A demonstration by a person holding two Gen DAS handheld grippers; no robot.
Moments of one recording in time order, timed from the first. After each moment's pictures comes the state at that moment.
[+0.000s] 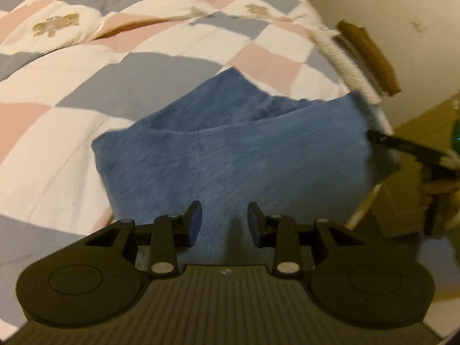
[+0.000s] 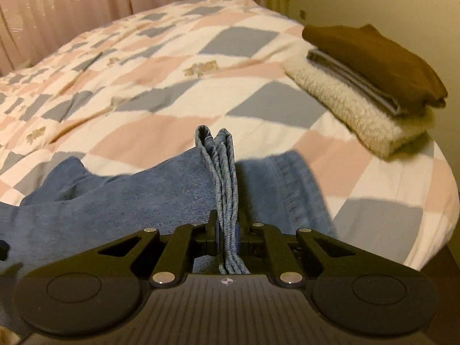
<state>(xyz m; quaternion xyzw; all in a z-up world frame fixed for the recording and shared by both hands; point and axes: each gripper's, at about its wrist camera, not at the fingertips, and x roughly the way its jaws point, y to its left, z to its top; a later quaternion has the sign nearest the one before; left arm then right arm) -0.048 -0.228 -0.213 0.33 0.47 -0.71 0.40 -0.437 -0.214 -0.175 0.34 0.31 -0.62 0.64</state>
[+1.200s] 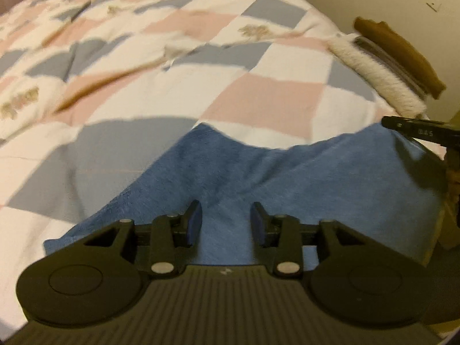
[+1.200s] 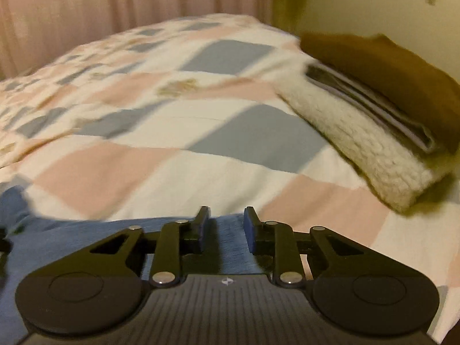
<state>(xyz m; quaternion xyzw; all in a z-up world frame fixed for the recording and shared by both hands) -0.143 -0.291 -0.256 0.34 0.36 -0.73 0.48 -0.488 -0.300 -0.243 0.32 0.28 -0.65 0.63</state>
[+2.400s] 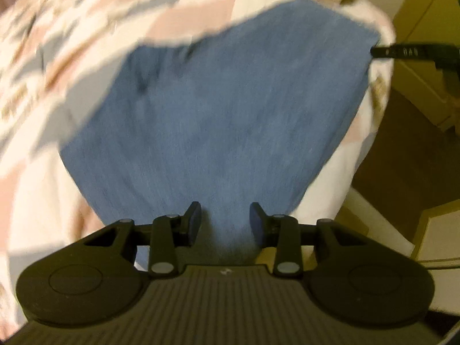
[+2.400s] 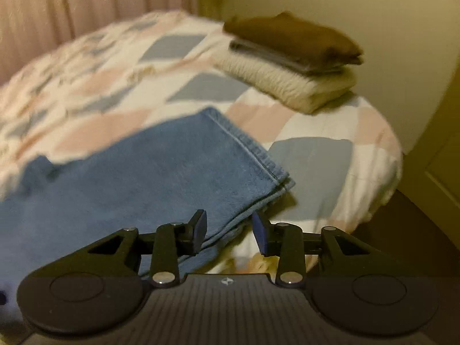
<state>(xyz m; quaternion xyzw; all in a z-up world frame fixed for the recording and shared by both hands) -0.147 -0.168 -0.188 0.49 0.27 -0.75 0.35 -0.421 -0.111 -0.168 0.36 0.25 -0.73 0.52</state>
